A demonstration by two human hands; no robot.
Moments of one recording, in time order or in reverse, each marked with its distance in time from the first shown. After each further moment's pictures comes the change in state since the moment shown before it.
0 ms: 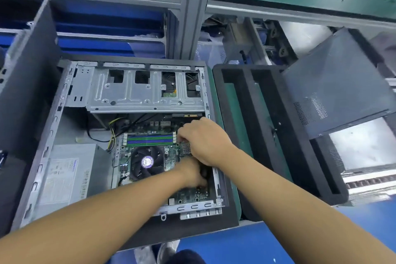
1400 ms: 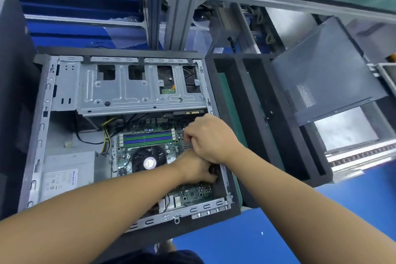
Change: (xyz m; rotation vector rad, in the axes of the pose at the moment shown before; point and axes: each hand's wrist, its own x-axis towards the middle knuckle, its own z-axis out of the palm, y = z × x) left_hand 0.006 -0.014 -0.013 0.141 0.099 0.441; right_hand 0.000 -0.008 -0.008 0.147 0.045 0.136
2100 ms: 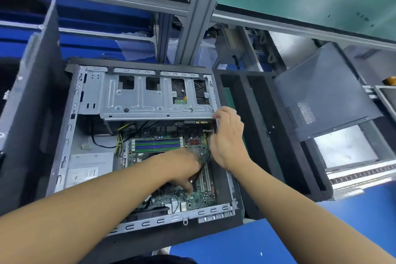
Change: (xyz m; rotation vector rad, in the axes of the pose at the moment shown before) left_hand -0.033 -0.025 -0.046 0.491 -0.308 0.125; right_hand -0.010 0.004 0.011 0.178 0.514 0.340
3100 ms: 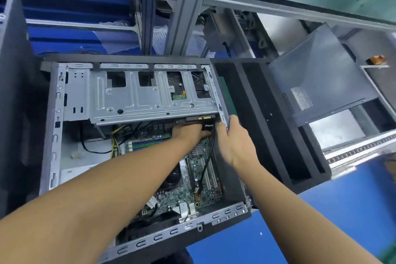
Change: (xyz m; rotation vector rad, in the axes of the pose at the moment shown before) left_hand 0.096 -0.052 0.013 -0.611 0.391 -0.557; right_hand -0.007 -0.009 0.009 0.037 -0.168 0.606
